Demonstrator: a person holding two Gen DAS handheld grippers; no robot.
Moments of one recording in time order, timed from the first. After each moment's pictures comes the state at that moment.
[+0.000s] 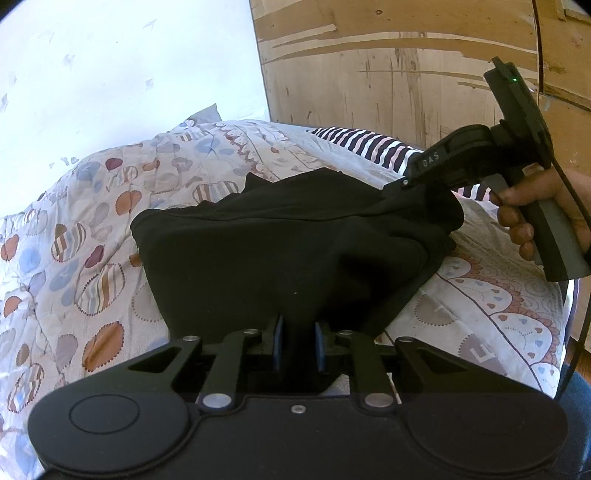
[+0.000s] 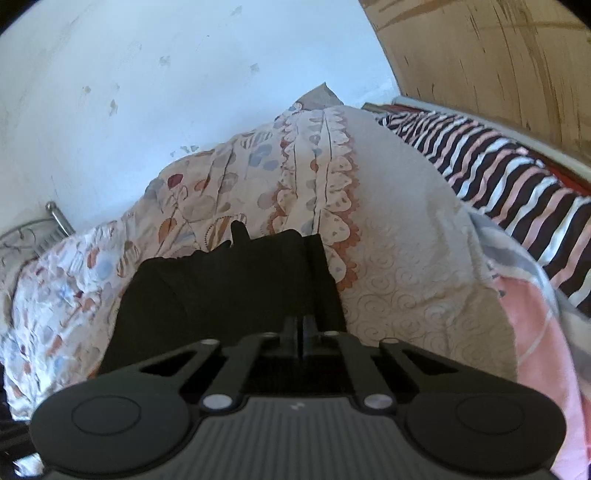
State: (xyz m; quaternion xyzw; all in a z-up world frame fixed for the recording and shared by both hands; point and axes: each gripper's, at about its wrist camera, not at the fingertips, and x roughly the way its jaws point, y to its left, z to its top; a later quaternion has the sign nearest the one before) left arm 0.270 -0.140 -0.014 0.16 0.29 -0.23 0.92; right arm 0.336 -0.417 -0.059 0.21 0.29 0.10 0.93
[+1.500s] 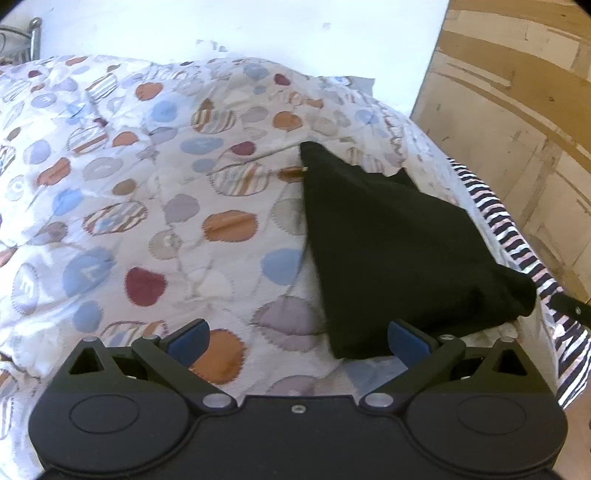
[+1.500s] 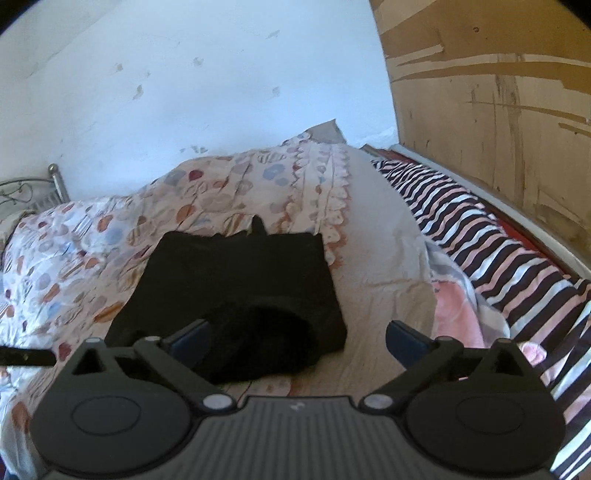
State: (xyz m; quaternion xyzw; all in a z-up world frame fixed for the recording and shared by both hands) left arm 0.247 -0.024 0.008 -0.08 0.38 -0.05 0.92; right arm 0.210 -0.397 -0.022 0.11 0.26 0.07 0.96
